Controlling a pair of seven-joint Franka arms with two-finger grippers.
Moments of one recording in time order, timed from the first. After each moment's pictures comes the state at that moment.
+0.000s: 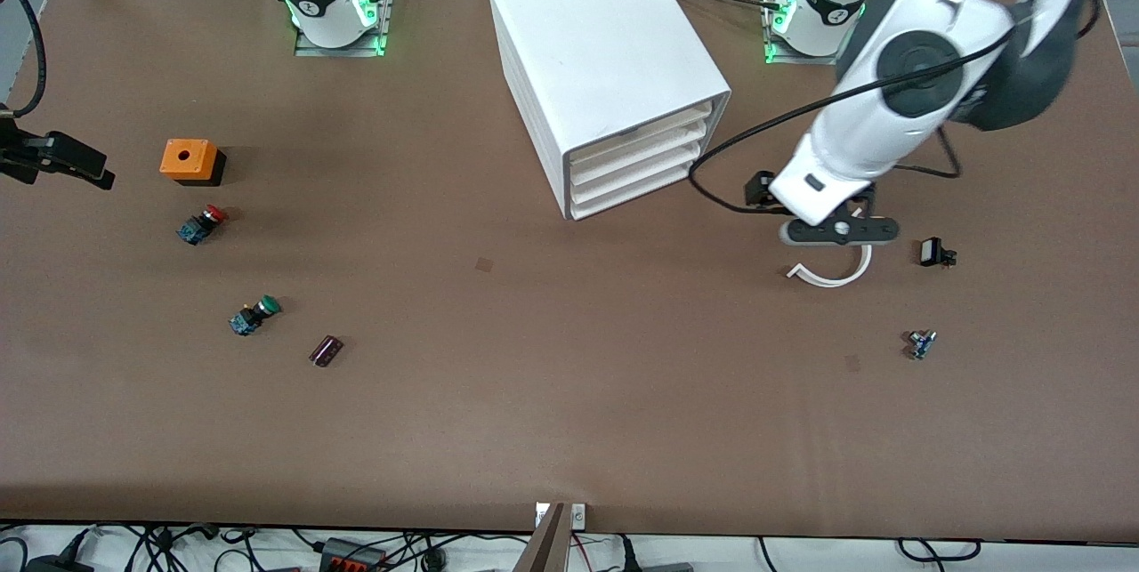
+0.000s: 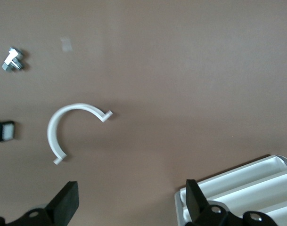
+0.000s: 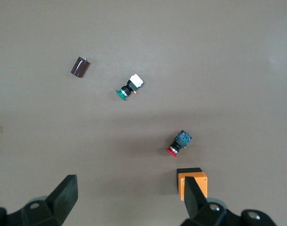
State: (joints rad) left arm 0.26 0.24 -0.67 -1.65 0.16 1.75 -0.43; right arm -0.01 0.07 -0.10 -1.60 -0.02 1.67 -0.05
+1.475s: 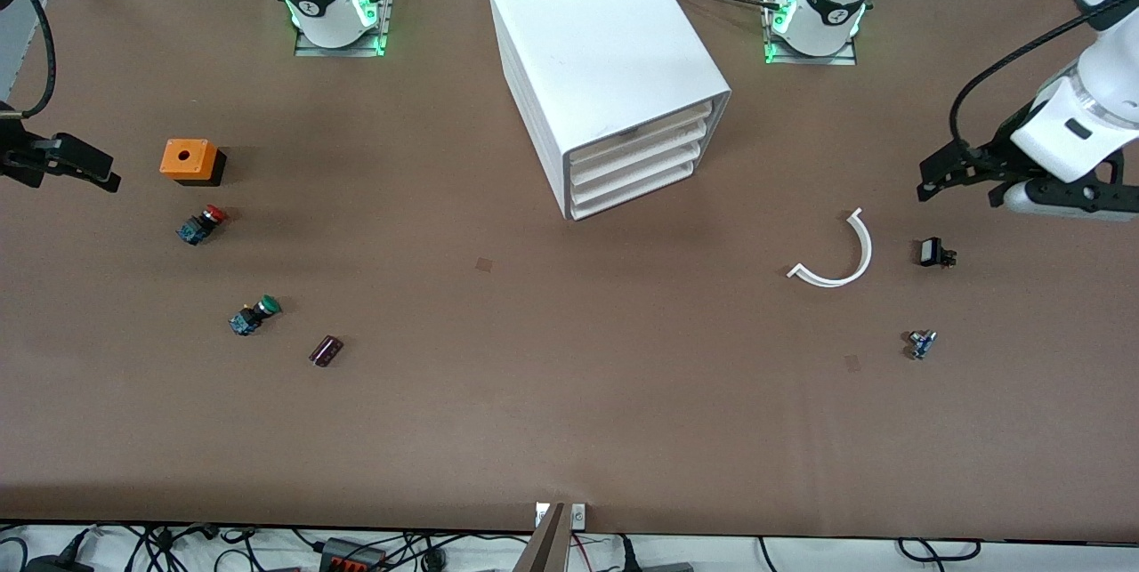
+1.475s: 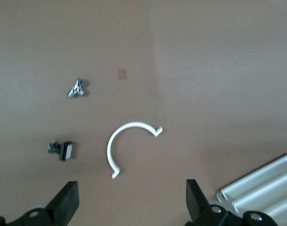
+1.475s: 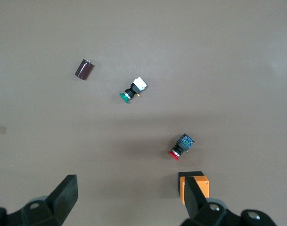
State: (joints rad) left arm -0.03 -0.03 0.01 -1.78 -0.07 1.77 0.02; right arm 0.00 0.07 -0.10 -1.60 -0.02 1.69 -0.05
